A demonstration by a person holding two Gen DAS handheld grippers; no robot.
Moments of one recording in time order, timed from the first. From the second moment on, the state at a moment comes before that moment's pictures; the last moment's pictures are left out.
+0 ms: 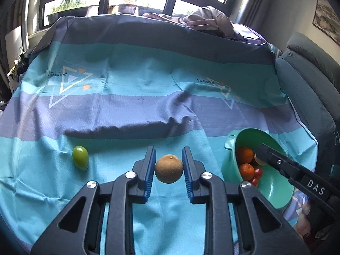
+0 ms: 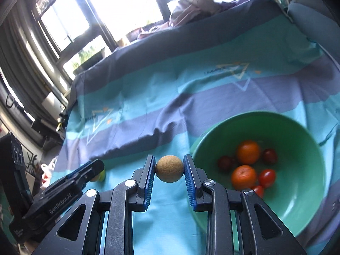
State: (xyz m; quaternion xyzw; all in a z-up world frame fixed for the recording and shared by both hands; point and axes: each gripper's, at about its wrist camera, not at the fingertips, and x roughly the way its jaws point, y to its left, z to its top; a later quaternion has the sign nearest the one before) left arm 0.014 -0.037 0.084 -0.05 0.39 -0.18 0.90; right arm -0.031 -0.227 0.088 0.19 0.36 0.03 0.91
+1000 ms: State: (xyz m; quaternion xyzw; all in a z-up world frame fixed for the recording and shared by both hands) left arm -0.016 -0.203 0.060 0.05 0.43 -0.33 0.84; right arm -0.061 -0.339 0.062 0.24 0.38 -0.07 0.89
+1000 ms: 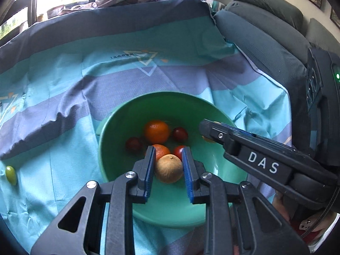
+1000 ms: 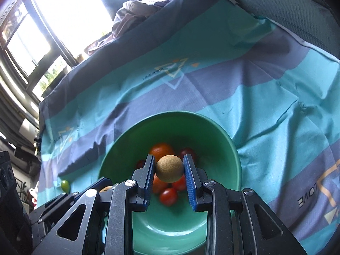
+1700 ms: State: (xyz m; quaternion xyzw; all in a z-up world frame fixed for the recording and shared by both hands) left arm -0.013 -0.227 0.033 0.05 0.46 -0.36 0.81; right arm -0.053 -0.350 0.044 0.24 0.42 -0.09 0.87
